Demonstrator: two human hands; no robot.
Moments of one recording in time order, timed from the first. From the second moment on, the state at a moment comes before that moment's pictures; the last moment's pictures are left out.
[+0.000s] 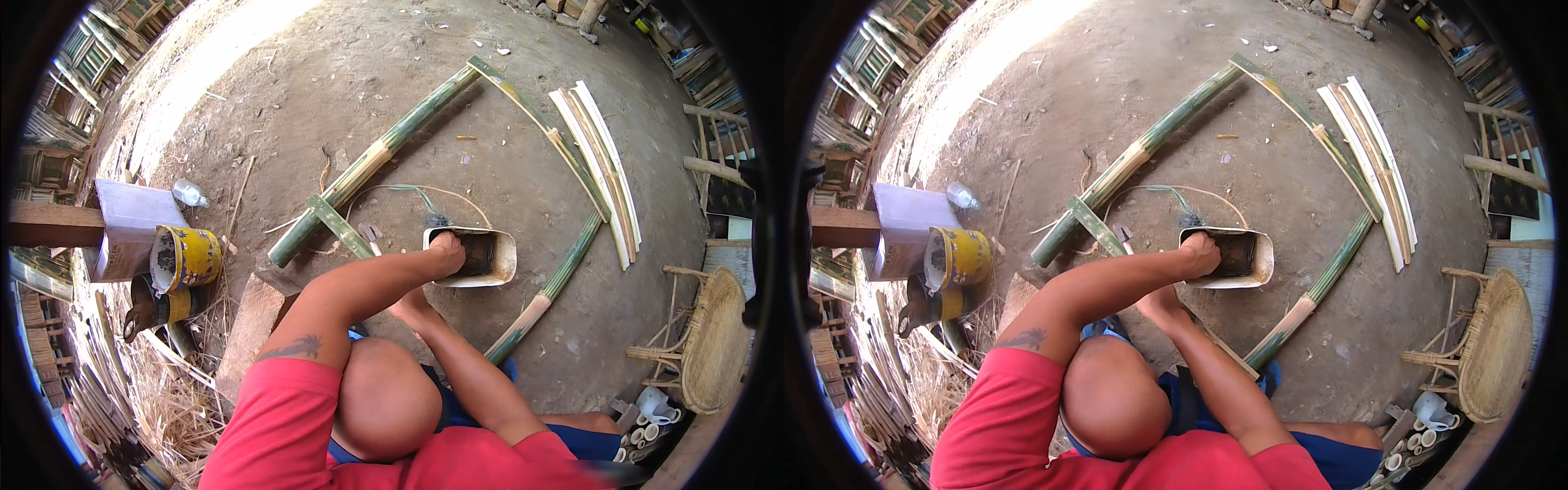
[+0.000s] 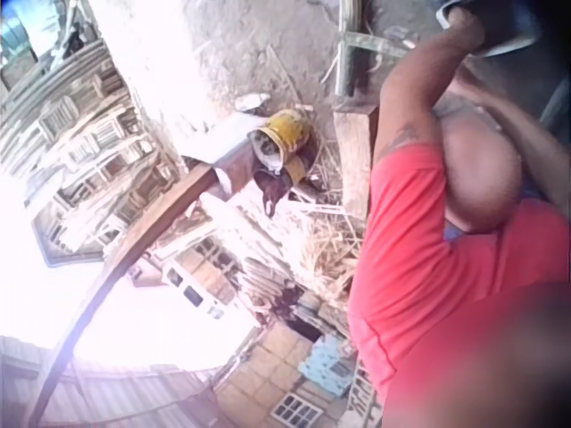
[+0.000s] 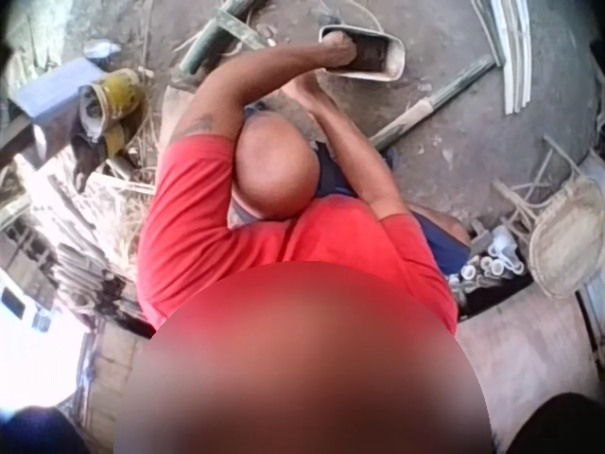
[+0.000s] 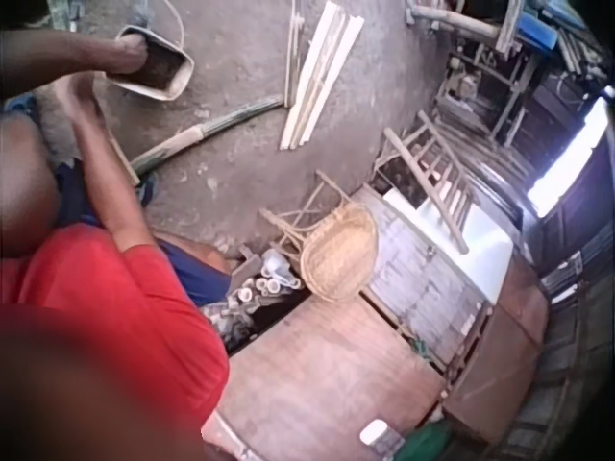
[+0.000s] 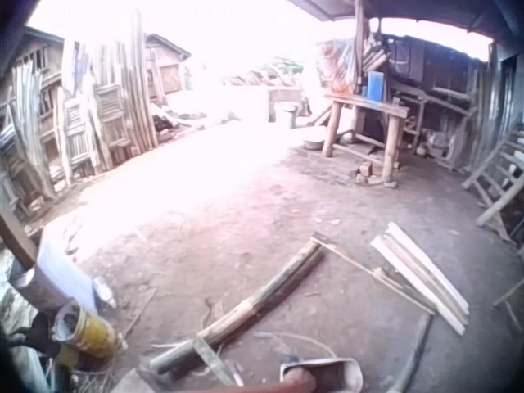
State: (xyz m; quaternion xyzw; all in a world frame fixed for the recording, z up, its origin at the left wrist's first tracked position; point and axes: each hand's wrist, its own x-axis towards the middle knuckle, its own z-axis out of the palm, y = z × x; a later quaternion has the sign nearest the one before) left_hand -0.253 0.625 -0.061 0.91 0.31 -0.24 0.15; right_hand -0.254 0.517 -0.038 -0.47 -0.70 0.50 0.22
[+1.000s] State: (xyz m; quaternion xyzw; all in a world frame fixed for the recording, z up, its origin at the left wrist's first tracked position) left_hand -0.561 0.551 -0.066 0.27 0.71 0.57 0.31; right_hand -0.279 0.524 -0.017 -0.60 -0.69 0.42 0.03
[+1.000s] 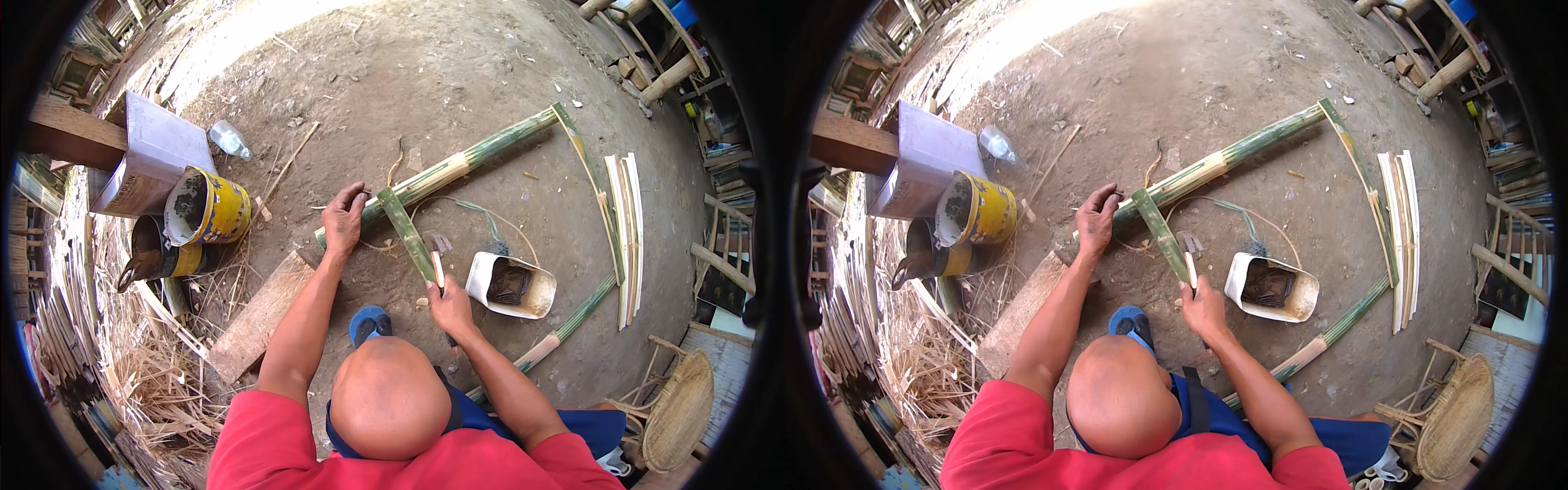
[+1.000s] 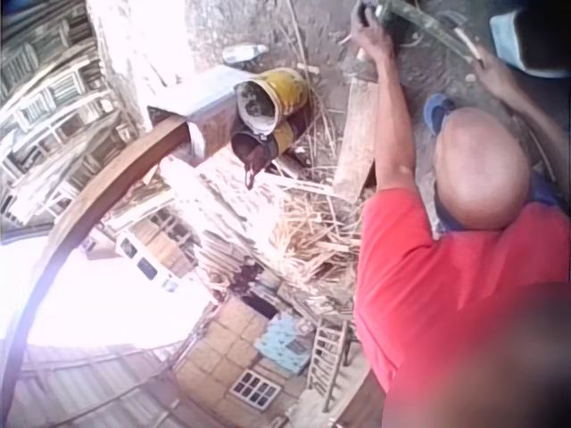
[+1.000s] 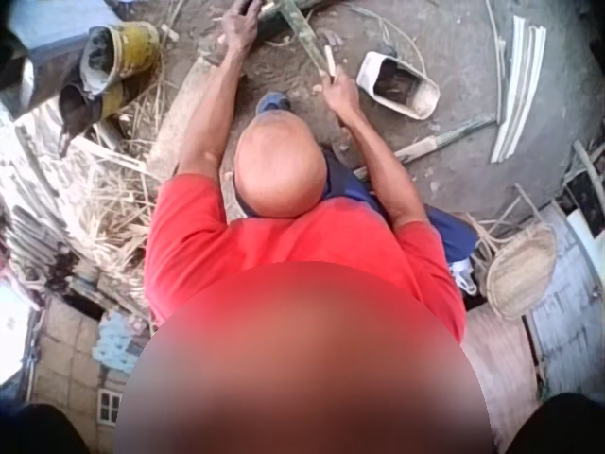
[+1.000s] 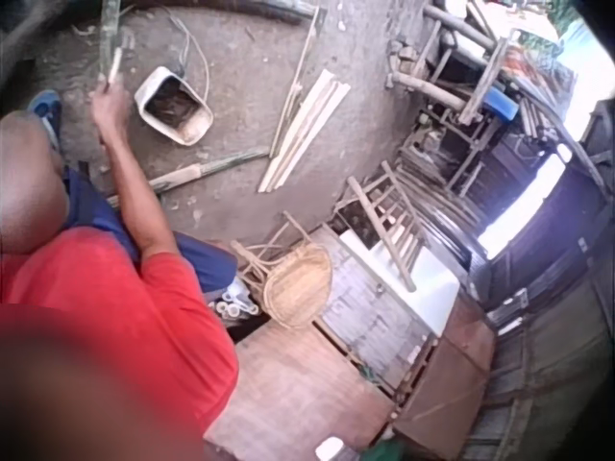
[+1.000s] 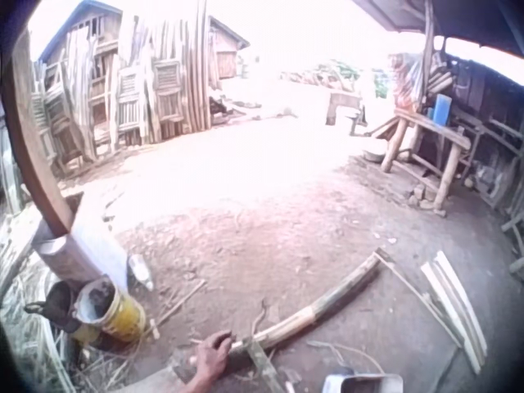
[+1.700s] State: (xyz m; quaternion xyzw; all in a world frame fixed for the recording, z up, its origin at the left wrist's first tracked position) left_hand -0.569 0.543 -0.091 0.48 0.73 0.45 0.20; right_hand -0.333 0.572 0.069 -0.43 -0.77 0.44 0.13
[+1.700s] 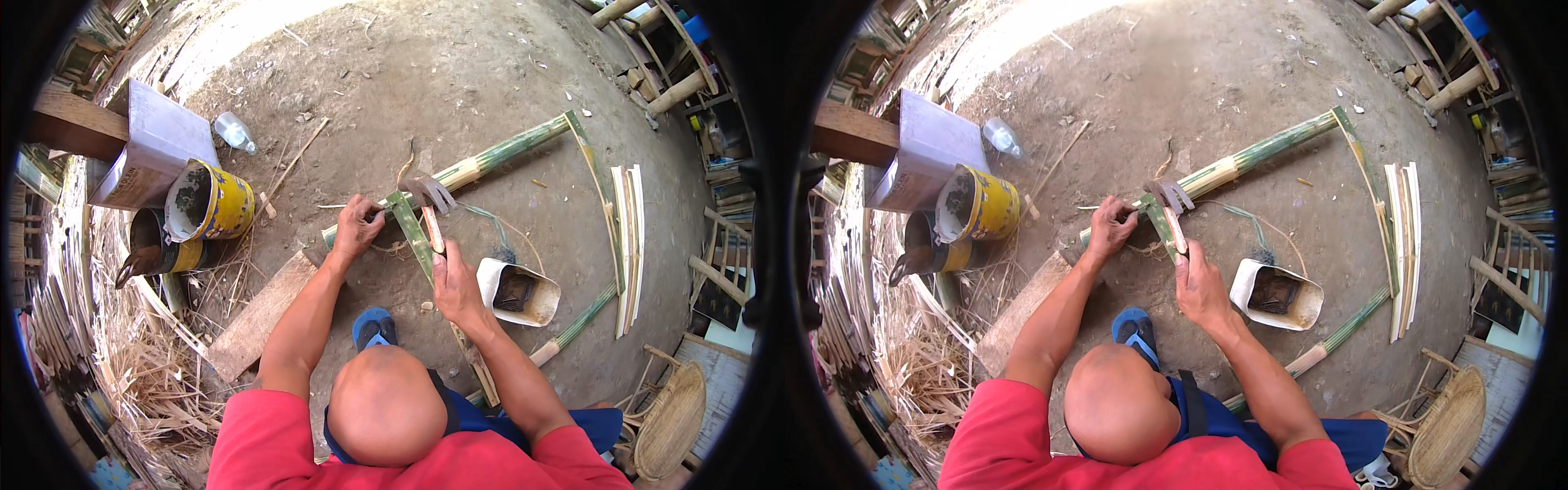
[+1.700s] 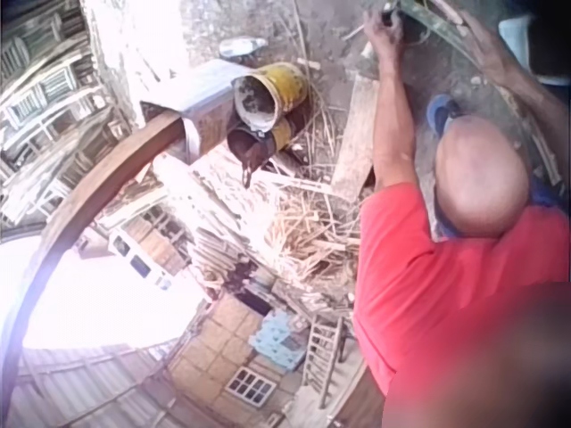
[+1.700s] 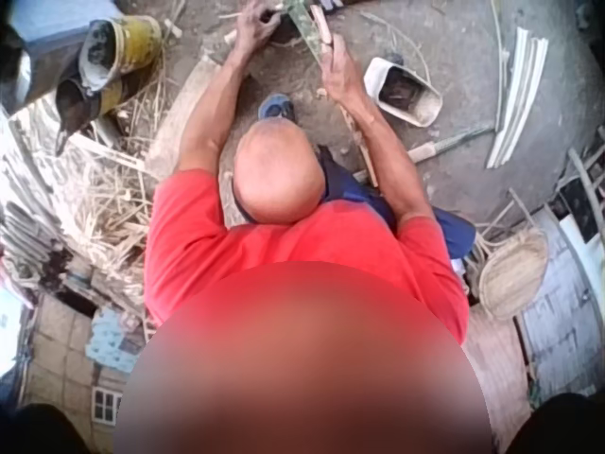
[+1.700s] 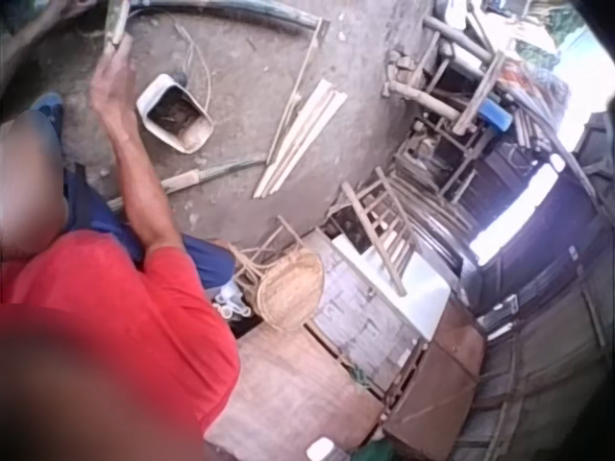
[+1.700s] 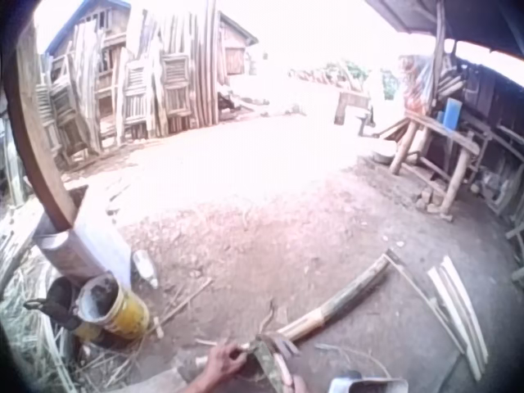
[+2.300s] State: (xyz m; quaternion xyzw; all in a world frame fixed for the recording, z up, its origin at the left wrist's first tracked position) left_hand -0.548 0.557 -0.084 0.39 0.77 0.49 0.10; right_hand -0.310 0.542 -0.008 -0.51 -0.78 0.37 0.04
